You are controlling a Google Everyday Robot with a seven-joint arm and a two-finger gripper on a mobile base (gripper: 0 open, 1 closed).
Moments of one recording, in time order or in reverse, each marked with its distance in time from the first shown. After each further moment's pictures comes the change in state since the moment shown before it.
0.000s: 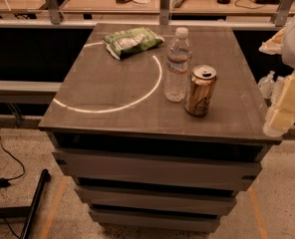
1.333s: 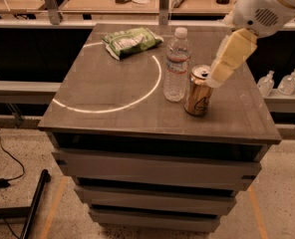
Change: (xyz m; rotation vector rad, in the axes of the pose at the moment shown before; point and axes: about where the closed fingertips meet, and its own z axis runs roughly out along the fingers) arm -0.090 -0.075 0.022 -0.006 -0.213 0.110
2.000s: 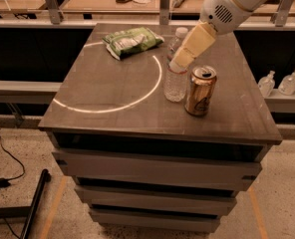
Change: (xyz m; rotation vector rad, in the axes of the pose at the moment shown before) arm -0.050 -0.029 0.047 -0.044 -0.118 0.155
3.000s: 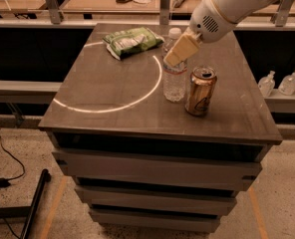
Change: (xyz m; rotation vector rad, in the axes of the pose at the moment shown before) arm -0.007 -0.003 0.035 -0.043 -0.047 0.034
